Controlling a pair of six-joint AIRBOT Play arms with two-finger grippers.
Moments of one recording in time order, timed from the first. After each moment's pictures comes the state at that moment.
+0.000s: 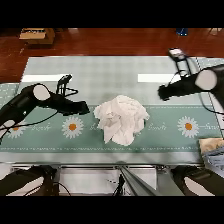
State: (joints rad) left arm -0.22 -1.23 0.86 1.05 -1.00 -1.50; right arm 0.18 -1.09 1.10 -1.58 1.14 1.53
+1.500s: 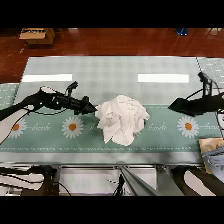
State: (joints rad) left arm -0.10 -1.61 0.89 0.43 -1.11 -1.10; right arm -0.24 -1.05 0.77 -1.08 1.12 1.35
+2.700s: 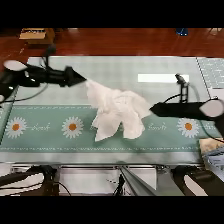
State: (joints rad) left arm 0.01 -1.38 1.17 0.44 -1.18 -1.10; right arm 0.10 -0.88 0.68 -0.96 0.92 1.37
